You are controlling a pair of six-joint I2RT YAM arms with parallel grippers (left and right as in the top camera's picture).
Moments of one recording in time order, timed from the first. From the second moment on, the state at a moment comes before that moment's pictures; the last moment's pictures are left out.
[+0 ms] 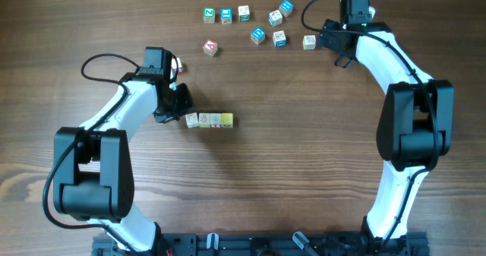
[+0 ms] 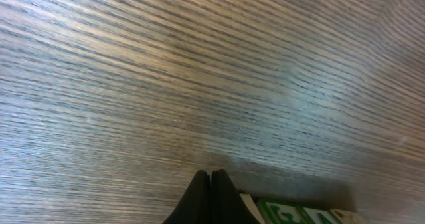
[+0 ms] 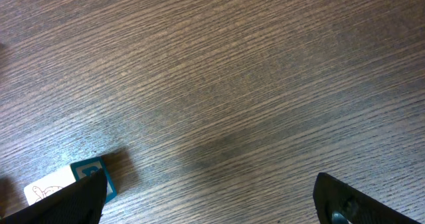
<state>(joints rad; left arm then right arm) -0.09 1.82 1.08 -0.62 0.16 -0.47 0.09 2.17 1.62 -0.51 0.18 0.46</state>
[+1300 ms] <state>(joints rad) -0.04 1.82 1.08 -0.73 -0.04 -0.51 0.09 2.17 1.62 -0.51 0.18 0.46</state>
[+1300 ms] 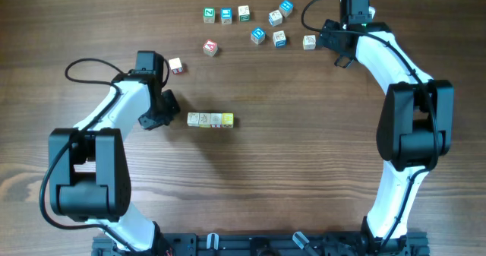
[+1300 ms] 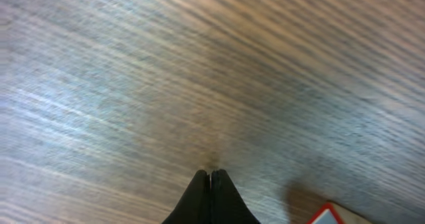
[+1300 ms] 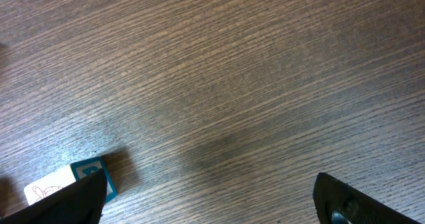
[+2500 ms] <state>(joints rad) 0.07 1.82 1.08 -0.61 -0.19 -0.53 0.09 2.17 1.62 -0.51 0.18 0.46</state>
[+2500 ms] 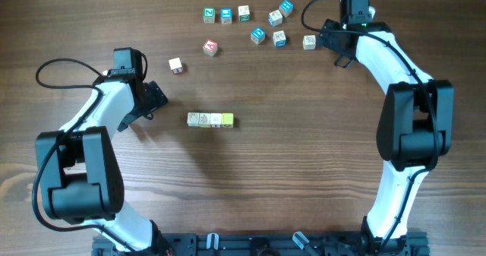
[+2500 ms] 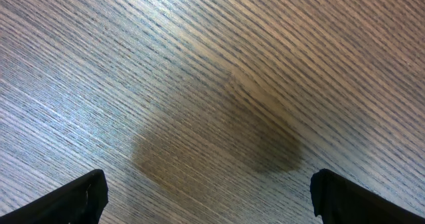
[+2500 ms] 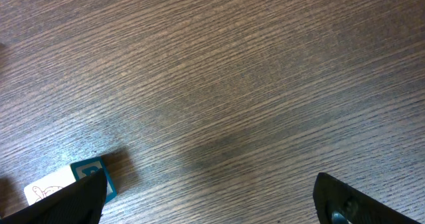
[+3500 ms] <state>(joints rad) 0.07 1.82 1.08 -0.61 -0.19 -0.53 0.09 2.17 1.62 -0.37 0.00 0.44</state>
